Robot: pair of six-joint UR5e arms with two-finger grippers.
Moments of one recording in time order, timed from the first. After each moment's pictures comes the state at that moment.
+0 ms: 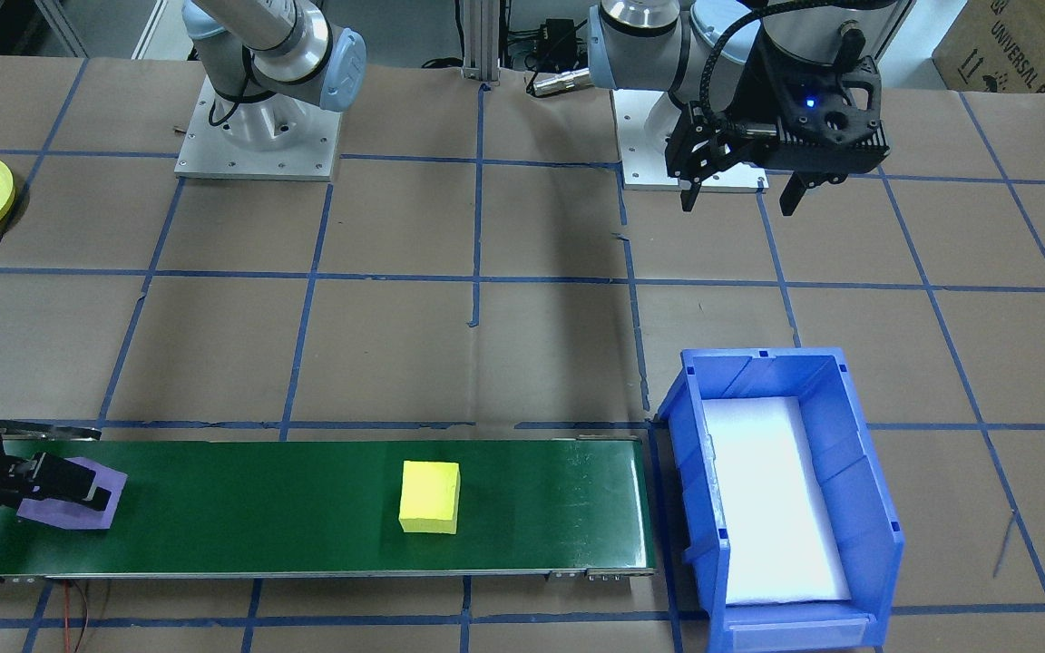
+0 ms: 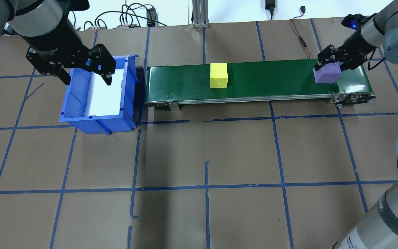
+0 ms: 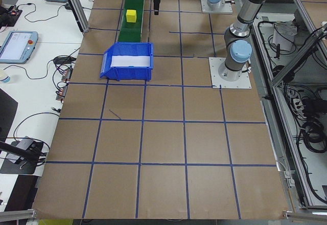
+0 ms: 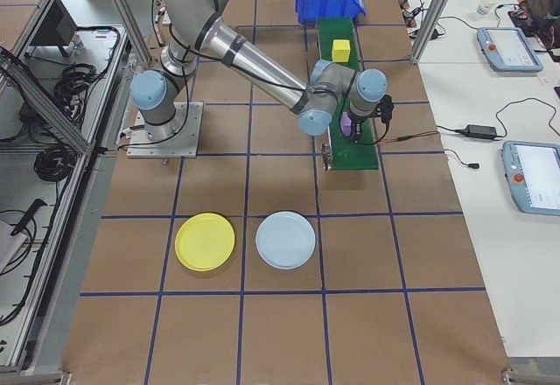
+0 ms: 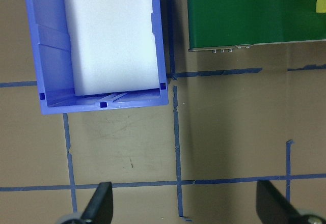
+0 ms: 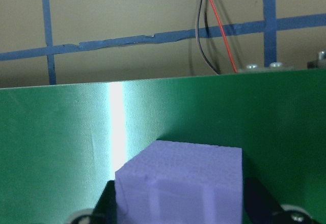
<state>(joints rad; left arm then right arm) -1.59 -1.54 -1.52 -1.63 1.60 0.03 1.17 -1.05 1.50 -1.98 -1.26 -0.36</state>
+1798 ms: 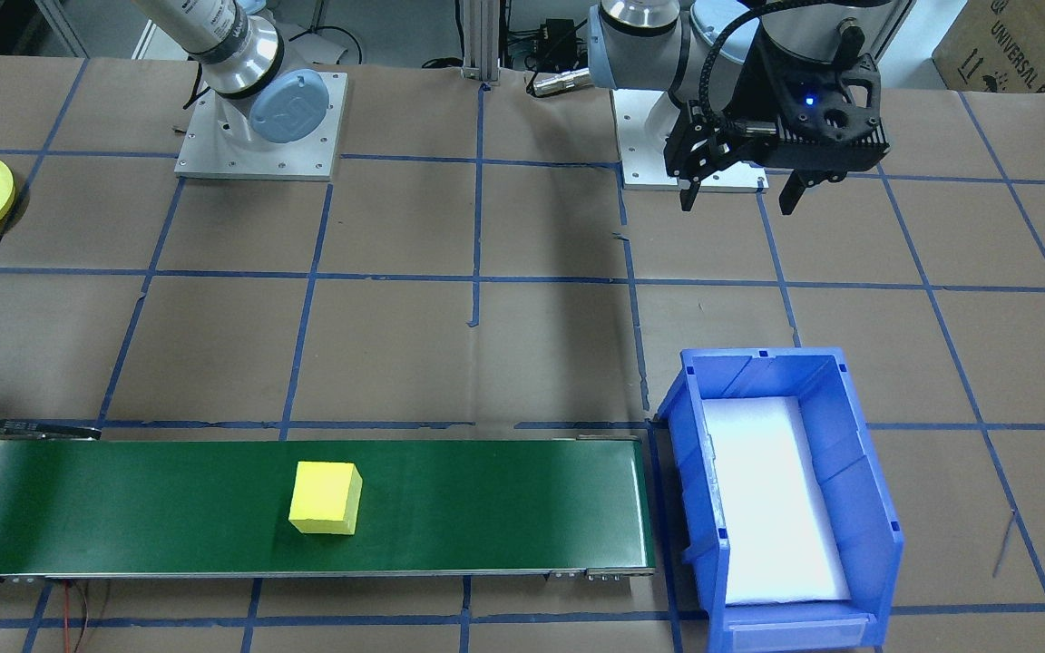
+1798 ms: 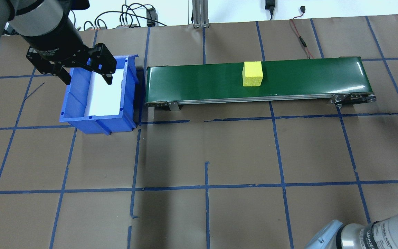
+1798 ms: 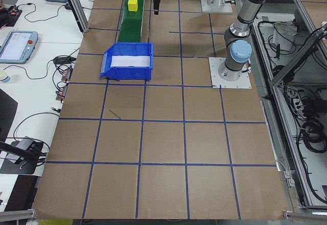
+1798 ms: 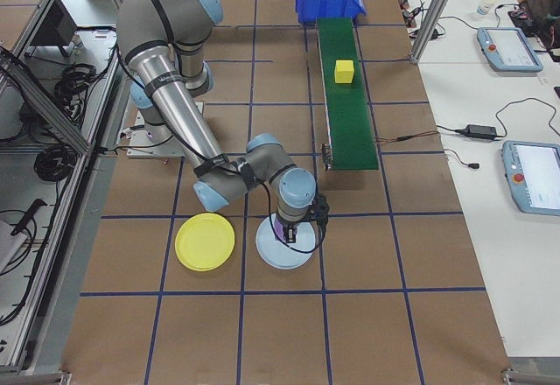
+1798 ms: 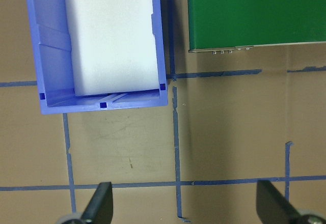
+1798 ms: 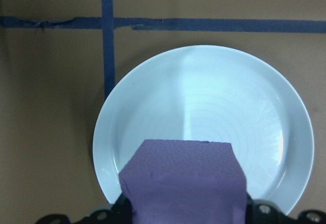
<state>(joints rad) -1.59 -1.54 -1.52 -1.62 1.59 0.02 0.60 -1.12 1.64 -2.02 -1.56 -1.01</state>
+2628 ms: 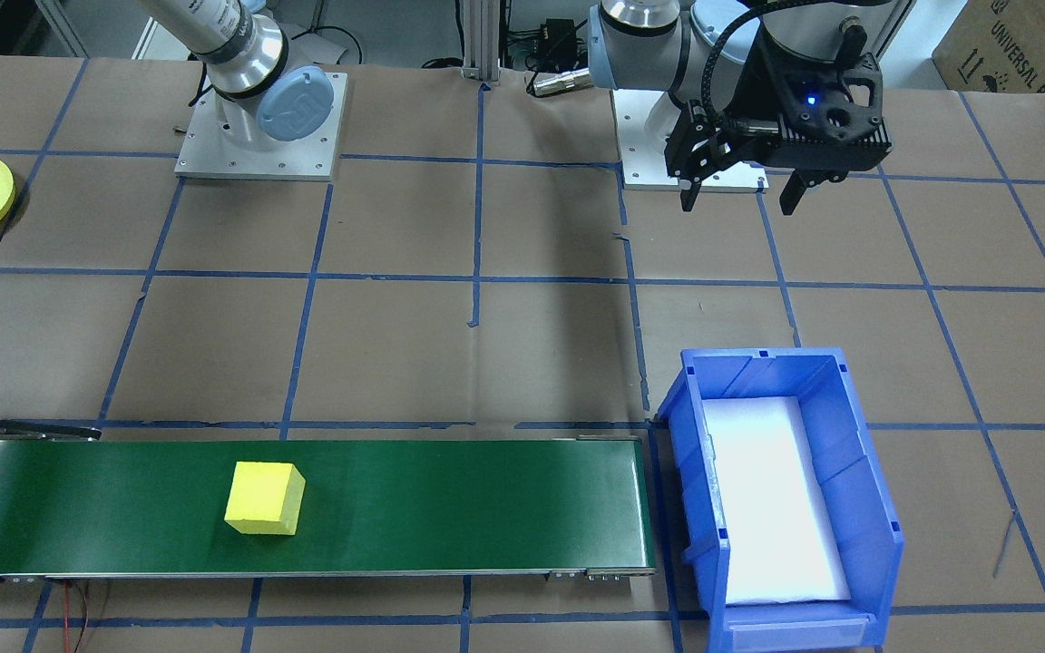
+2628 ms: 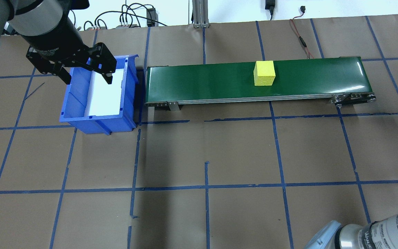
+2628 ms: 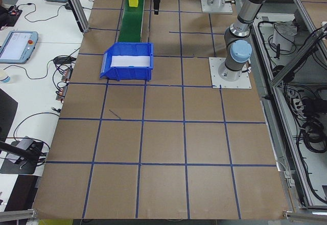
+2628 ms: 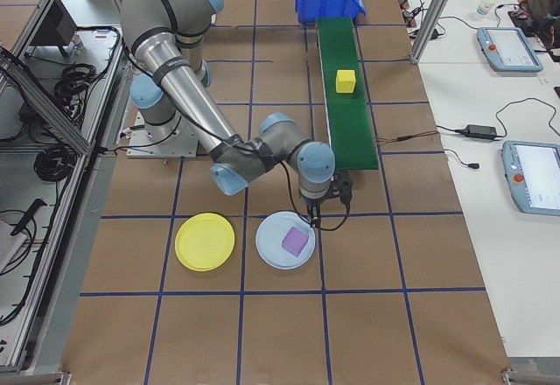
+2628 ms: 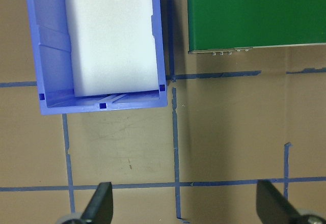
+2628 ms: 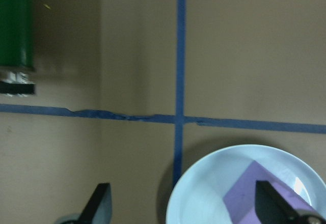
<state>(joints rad) -1.59 -1.54 -1.52 -1.62 1.59 0.02 0.75 -1.18 1.56 -1.93 -1.45 -0.89</state>
